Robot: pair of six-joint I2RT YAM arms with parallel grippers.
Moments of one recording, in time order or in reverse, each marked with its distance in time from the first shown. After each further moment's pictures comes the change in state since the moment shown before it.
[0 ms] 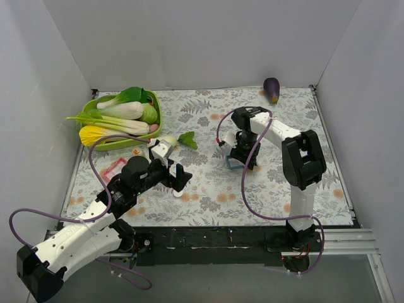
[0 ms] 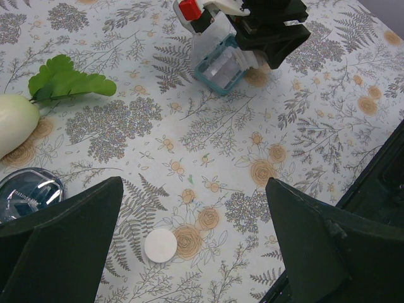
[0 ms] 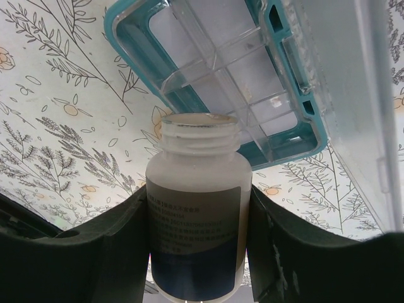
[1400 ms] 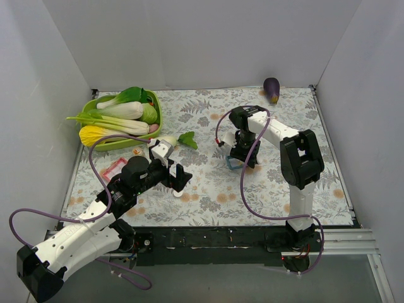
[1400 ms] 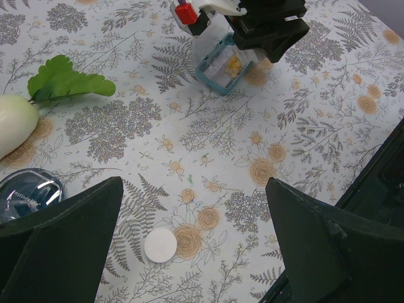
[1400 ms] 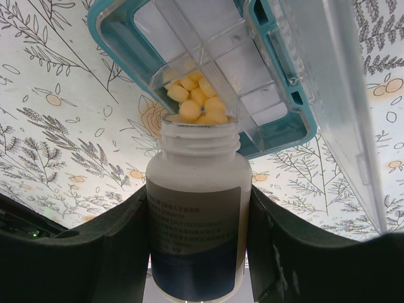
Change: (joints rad) left arm 0.000 0.000 0.000 0.000 0.004 0.003; right arm 0.023 0.020 0.039 -0.034 0.077 -0.004
